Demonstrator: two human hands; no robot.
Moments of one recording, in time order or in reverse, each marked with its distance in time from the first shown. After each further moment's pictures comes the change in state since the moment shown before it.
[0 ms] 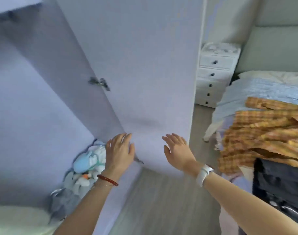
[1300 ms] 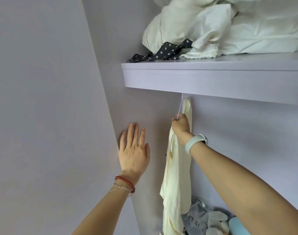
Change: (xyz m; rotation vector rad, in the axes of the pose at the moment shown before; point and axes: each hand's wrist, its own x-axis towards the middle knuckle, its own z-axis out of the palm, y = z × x) left_hand -0.233 -0.316 -0.297 1.087 0.455 -1.385; right_hand 0.069 -0.725 0.155 0.794 -0.814 -0.731
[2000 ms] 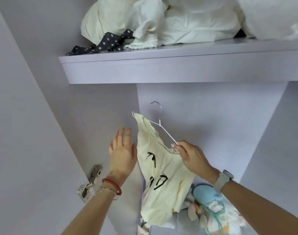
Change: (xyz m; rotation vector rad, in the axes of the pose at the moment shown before) left_hand -0.008 0.057 0.018 -0.572 -0.182 0.068; right_hand -0.117 0.116 -0.135 -0.527 0.067 -0.460
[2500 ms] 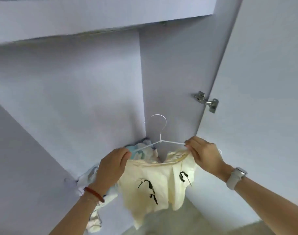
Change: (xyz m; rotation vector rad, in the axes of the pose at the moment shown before) left_hand -0.134 0.136 0.060 -0.483 -0.627 0.693; right_hand -0.308 0.002 -0.150 -0.664 0.234 0.439
